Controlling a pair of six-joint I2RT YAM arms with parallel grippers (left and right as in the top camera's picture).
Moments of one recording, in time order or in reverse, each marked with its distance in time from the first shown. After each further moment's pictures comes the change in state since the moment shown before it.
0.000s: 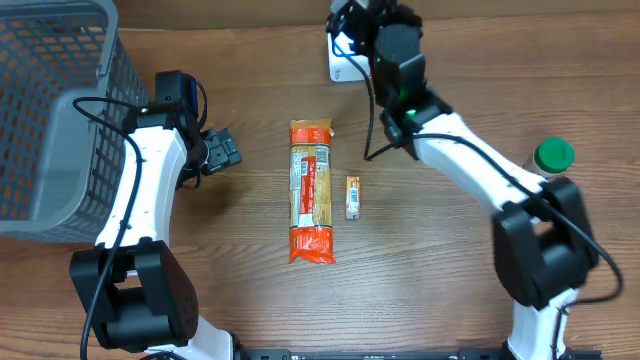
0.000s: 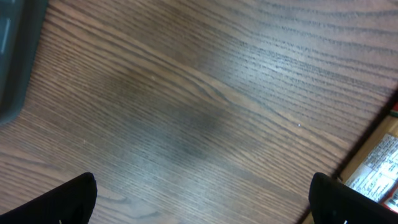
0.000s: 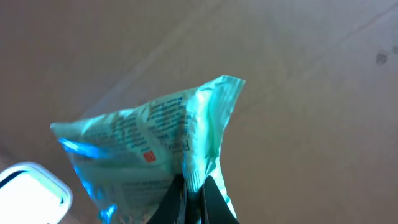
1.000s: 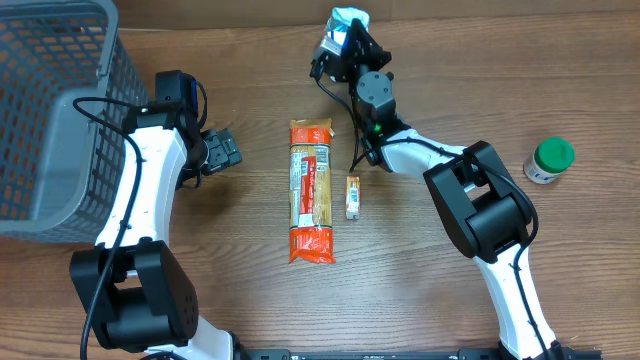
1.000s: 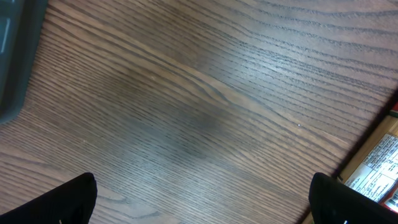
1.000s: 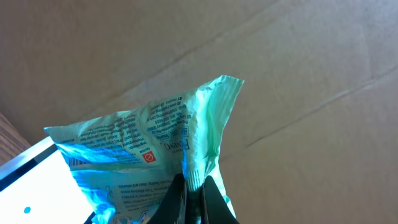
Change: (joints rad) left arm 0.000 0.000 0.000 -0.001 0.001 0.000; right arm 0.013 0.363 0.024 0.422 -0.015 -0.209
